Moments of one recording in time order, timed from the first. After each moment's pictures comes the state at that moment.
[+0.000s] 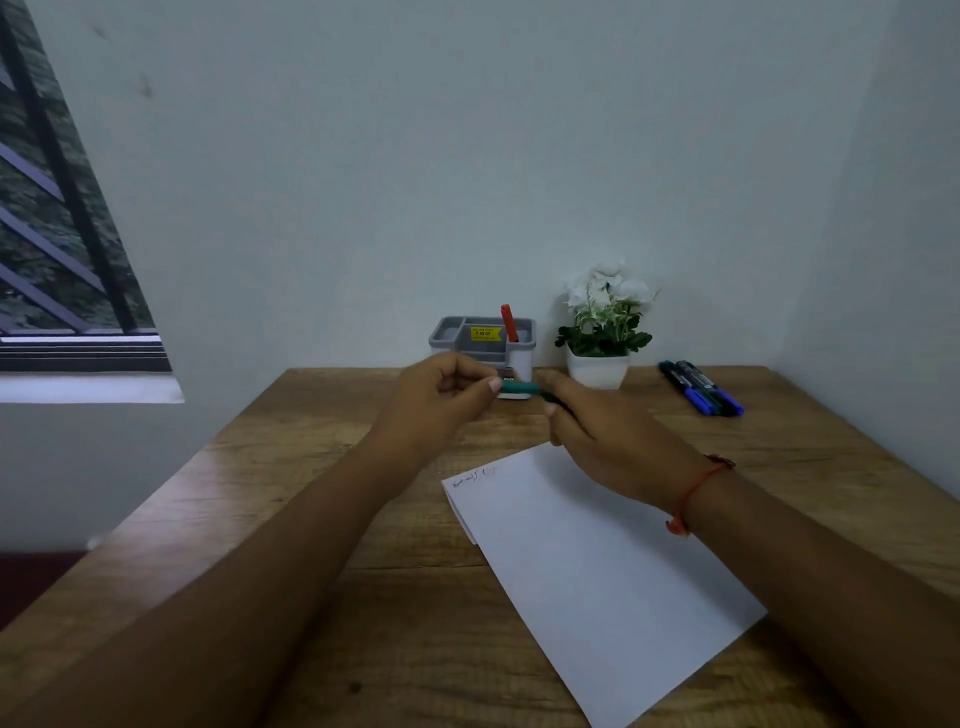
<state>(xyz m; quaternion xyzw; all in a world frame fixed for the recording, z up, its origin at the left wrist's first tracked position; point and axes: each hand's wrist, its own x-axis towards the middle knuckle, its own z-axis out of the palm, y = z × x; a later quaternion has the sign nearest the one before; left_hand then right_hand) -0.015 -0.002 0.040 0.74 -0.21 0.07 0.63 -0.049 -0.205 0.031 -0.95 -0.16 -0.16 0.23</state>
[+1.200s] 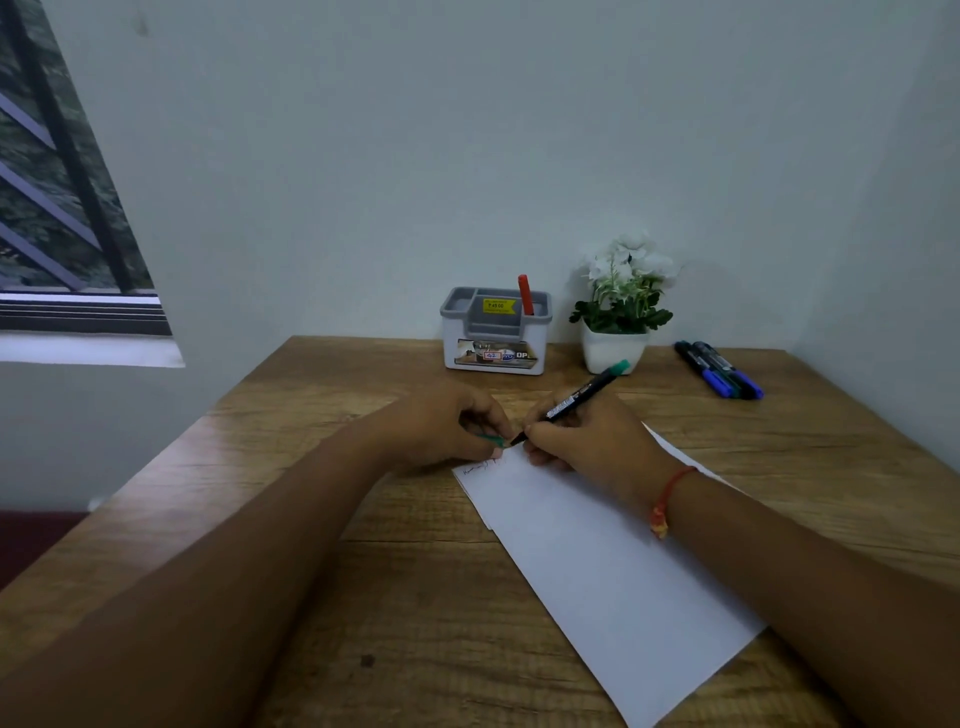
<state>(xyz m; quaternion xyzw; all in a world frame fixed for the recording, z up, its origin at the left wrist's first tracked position) 0.010 0.020 0.021 0.89 -0.32 -0.09 0.31 -0.045 -0.175 0.004 -0.85 -0.03 -0.05 0.52</state>
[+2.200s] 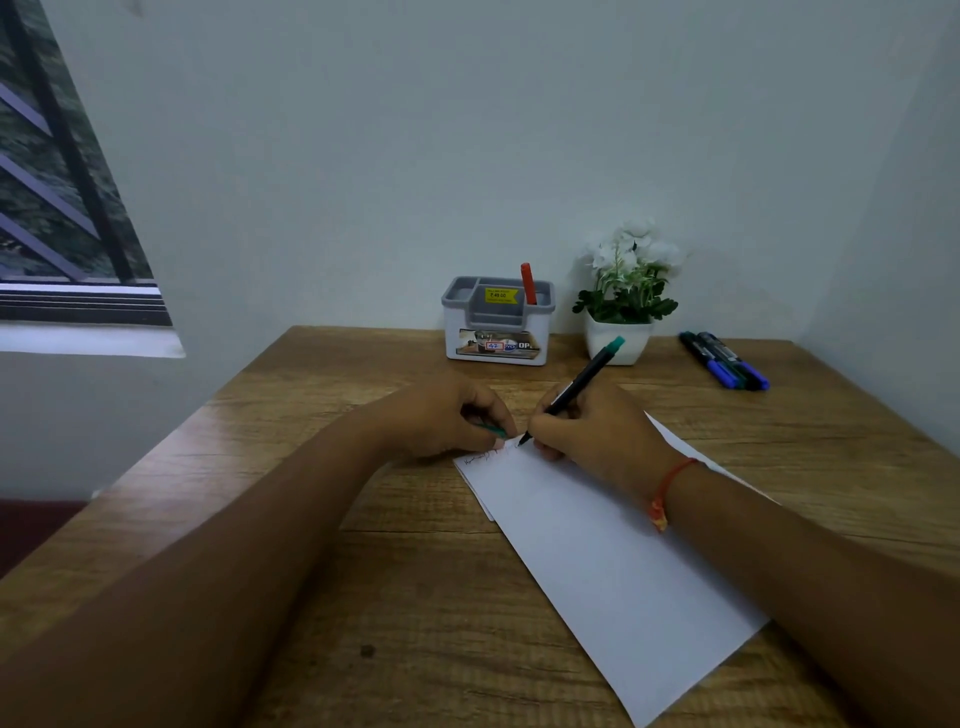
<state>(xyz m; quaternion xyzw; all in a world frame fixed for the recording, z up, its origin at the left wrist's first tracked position) 0.011 0.020 0.020 0.89 -0.32 -0.11 0.30 -0.041 -0.175 0.005 -0.89 -0.03 -0.08 0.44</state>
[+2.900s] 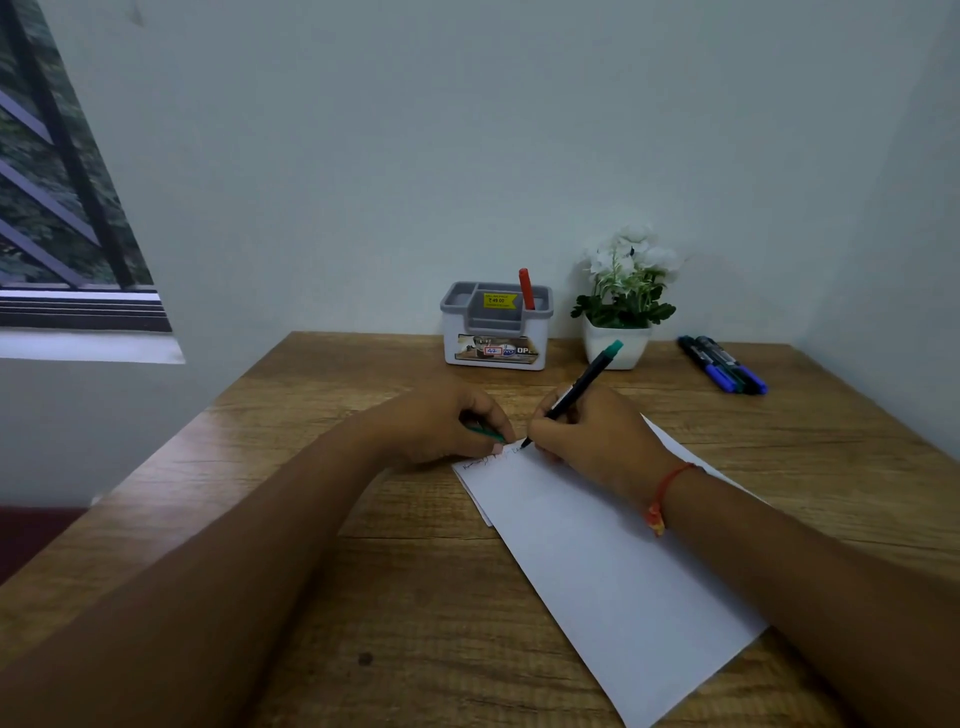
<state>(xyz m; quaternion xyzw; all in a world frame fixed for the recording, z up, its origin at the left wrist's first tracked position) 0.011 0.020 0.021 0.90 -0.32 -0.11 0.28 -0.039 -0.175 0.002 -0.90 -0.02 -0.09 0.43</state>
